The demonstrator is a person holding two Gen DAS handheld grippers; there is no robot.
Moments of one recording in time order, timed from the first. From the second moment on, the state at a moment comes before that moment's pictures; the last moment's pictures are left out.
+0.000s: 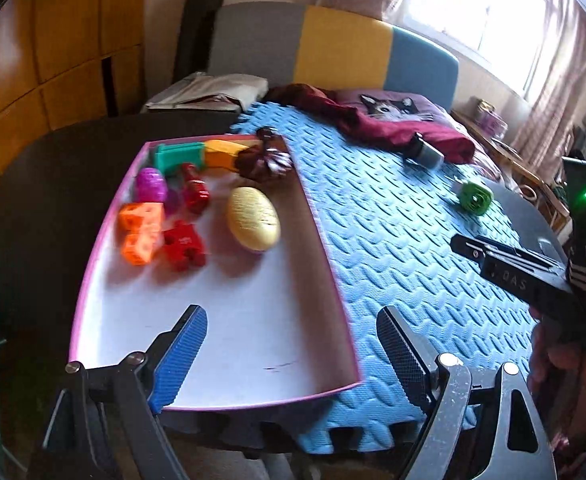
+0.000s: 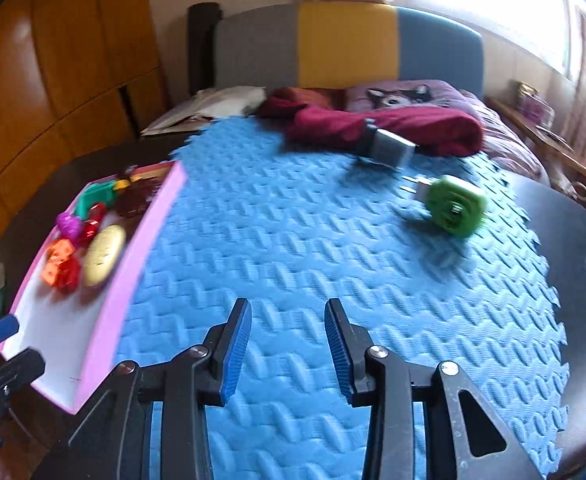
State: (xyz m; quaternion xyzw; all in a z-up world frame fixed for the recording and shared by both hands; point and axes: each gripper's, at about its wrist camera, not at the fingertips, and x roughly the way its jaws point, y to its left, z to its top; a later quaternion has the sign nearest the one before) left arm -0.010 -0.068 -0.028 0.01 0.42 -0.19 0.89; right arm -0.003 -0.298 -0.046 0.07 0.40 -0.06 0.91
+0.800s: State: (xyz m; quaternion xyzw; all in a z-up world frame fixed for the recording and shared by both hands) left arm -0.009 -0.125 -0.021 0.06 0.42 -0.21 0.88; right arm 0.069 -0.488 -0.038 0.20 0.40 -0.16 0.88
